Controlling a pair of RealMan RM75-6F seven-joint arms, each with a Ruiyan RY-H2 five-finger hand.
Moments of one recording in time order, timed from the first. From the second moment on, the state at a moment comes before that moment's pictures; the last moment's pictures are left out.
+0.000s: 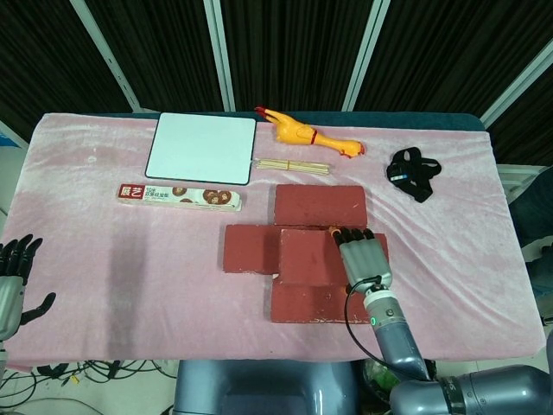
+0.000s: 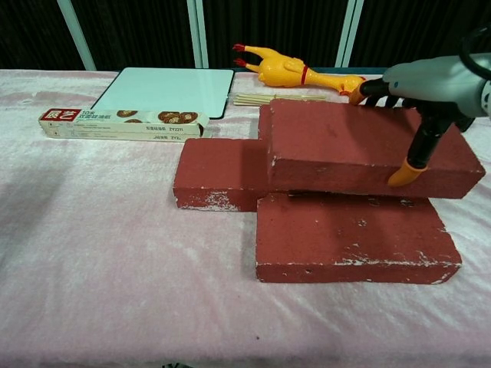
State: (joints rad) left arm -0.08 -1.14 -0.05 -1.66 1.43 1.49 0.19; right arm 0.90 -1.34 0.14 -2.14 -0.47 1.43 -0.93
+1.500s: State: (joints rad) left arm -0.07 -1.14 -0.06 -1.66 1.43 1.50 0.19; right arm 0.83 -1.13 0.05 -1.91 -0.55 1.08 -0.77
